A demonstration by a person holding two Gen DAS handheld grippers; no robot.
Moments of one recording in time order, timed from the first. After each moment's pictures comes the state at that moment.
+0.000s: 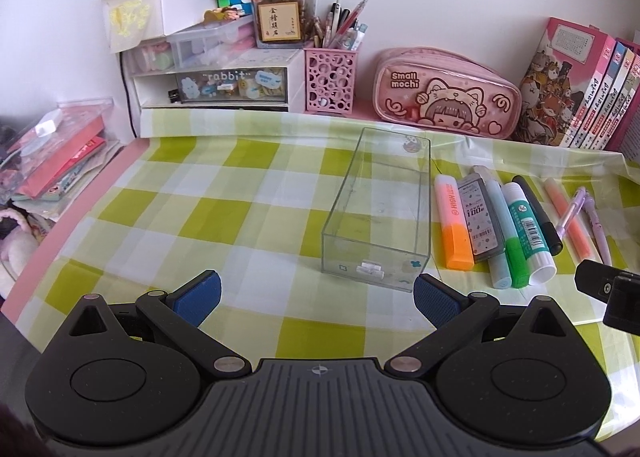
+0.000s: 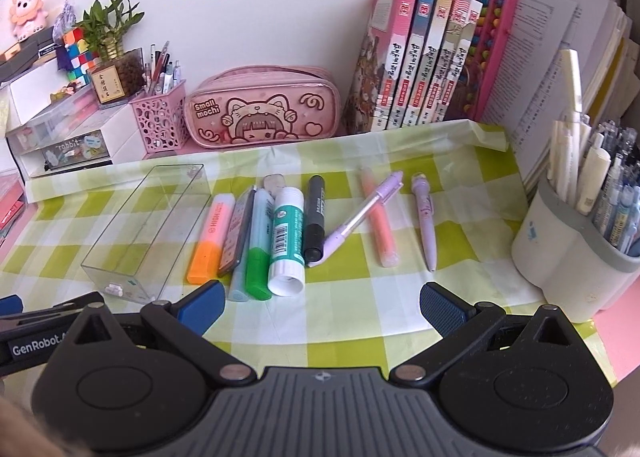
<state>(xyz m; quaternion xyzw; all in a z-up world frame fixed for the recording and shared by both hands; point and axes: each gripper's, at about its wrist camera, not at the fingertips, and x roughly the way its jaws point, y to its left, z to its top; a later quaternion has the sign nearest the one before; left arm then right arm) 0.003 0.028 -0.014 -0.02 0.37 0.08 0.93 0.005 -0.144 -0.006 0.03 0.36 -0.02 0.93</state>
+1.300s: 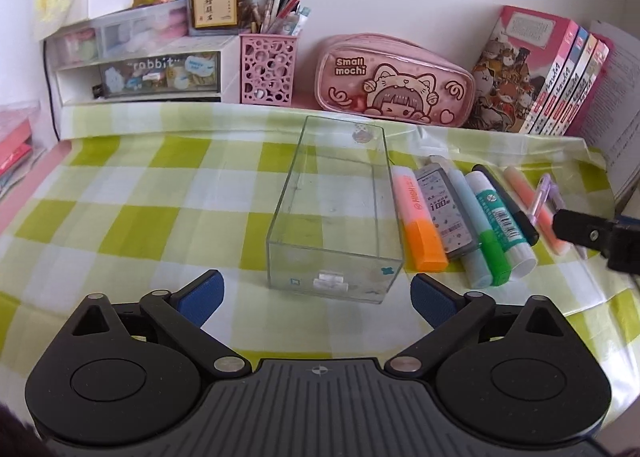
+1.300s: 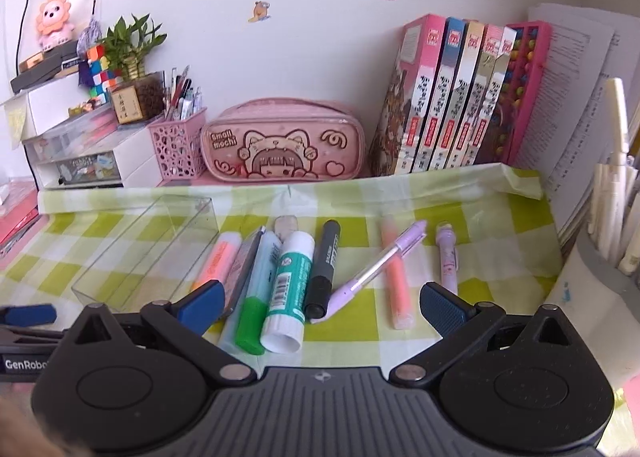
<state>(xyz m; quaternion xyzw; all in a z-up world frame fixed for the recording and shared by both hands) 0.034 0.033 -0.049 -0.03 0.36 -0.03 0.93 0.035 -0.170 -0.022 0.02 0.30 0.04 0.95</state>
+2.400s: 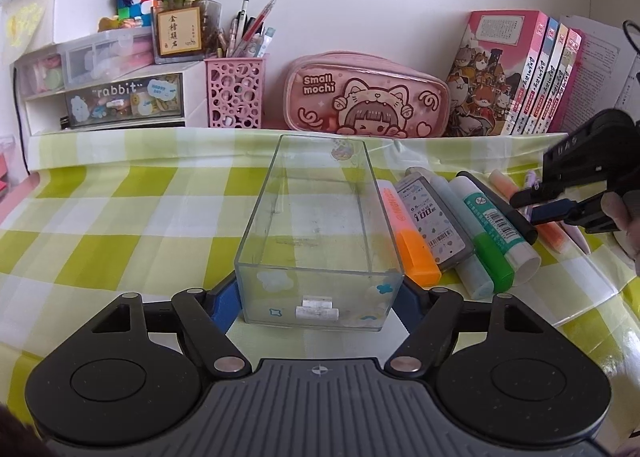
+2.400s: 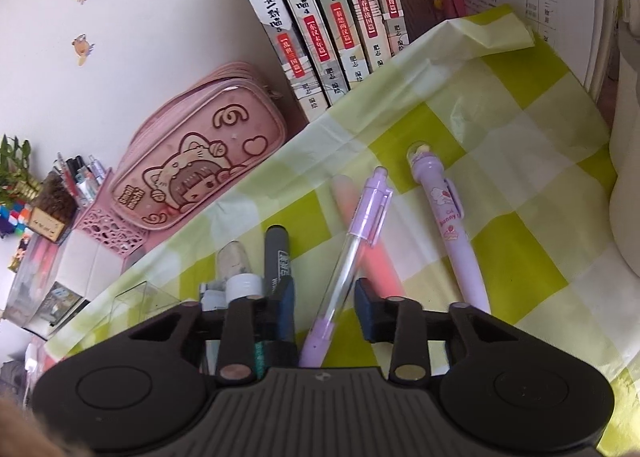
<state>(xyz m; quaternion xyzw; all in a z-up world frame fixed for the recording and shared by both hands) 0.040 0.021 -0.074 -0.01 0.30 -0.06 0.95 0.125 -0.231 -0.062 0.29 0.40 -0.02 0.87</state>
